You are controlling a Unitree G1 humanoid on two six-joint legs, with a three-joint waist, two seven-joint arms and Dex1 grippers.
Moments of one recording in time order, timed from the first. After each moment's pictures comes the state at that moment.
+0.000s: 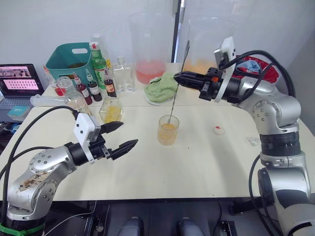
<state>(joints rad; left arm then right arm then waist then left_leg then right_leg) -0.14 0.69 0.24 -0.54 -0.65 0.57 -0.72 -1.00 -0.58 0.03 0.07 0.61 0.68 0.87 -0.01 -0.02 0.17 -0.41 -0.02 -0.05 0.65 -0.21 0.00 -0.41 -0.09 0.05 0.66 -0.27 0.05</state>
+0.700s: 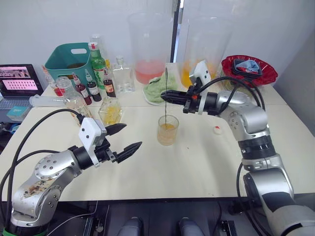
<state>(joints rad) -0.11 0.66 0.21 -0.61 -0.65 0.57 -0.66 -0.98 -0.44 0.11 0.20 0.43 0.52 0.97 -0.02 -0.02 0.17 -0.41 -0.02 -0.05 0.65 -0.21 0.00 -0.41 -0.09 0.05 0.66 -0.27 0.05</state>
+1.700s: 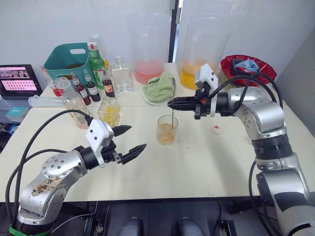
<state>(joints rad) -0.13 0.65 0.15 -0.60 -0.60 0.57 -0.67 -0.98 -0.57 0.13 0.11 0.38 0.60 1.11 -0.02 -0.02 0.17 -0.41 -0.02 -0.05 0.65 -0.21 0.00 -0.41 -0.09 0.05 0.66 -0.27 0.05</state>
